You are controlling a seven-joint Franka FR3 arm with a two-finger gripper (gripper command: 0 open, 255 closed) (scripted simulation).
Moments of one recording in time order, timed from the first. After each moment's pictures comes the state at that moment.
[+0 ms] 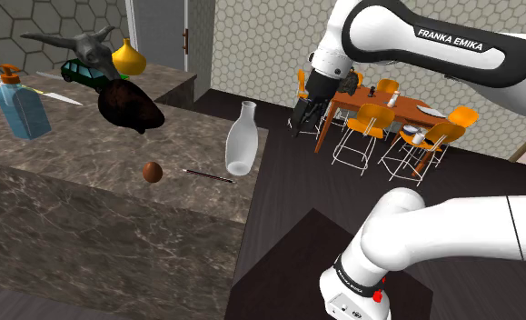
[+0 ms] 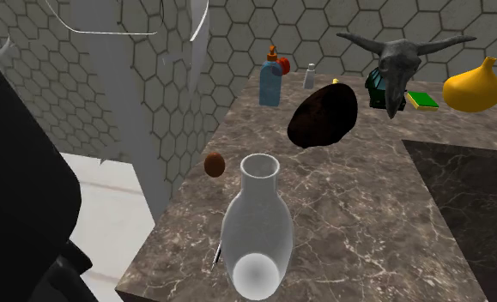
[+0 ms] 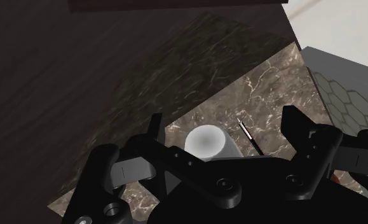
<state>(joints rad) 0.00 -0.84 -0.05 -2.41 0.04 1.63 -0.06</state>
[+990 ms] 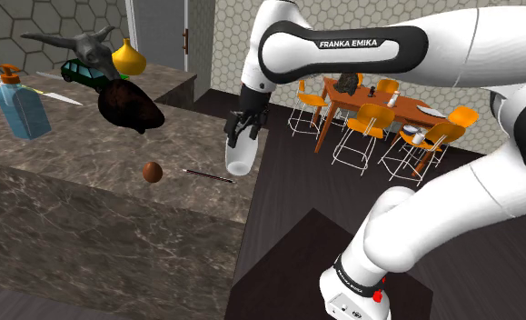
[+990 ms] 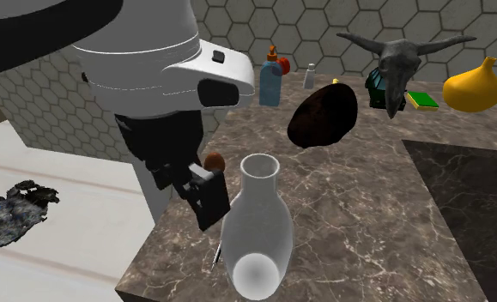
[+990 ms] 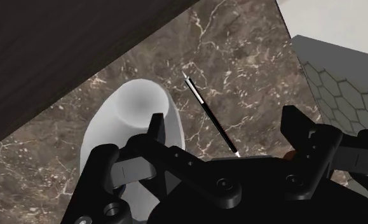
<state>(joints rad) 0.07 -0.44 0.11 -2.29 0.12 1.92 0.07</state>
